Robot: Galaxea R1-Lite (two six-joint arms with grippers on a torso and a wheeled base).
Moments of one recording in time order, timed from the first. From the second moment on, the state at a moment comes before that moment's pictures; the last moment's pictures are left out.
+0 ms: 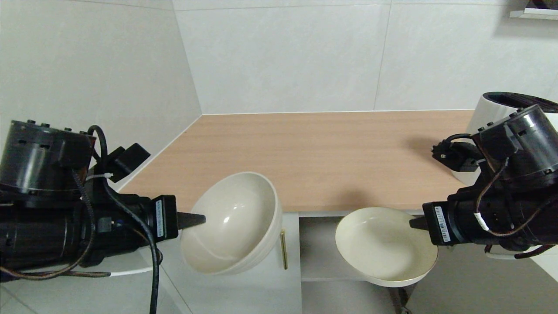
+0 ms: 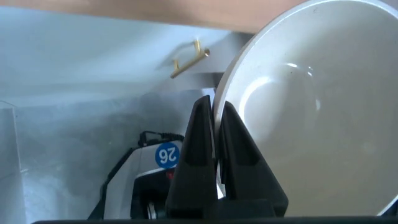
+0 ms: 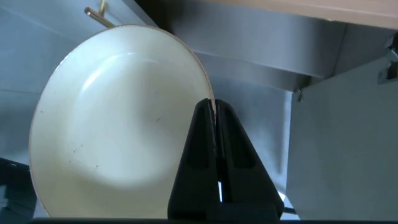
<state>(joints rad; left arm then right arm) -0.40 1.37 -0.85 0.11 -0.17 -0.54 0.62 1.49 -1.06 0.35 -0.14 0.38</state>
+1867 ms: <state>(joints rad) -0.46 1.42 -0.81 0.11 -0.17 -0.49 0.62 1.59 -1.05 0.31 -0.15 0.37</state>
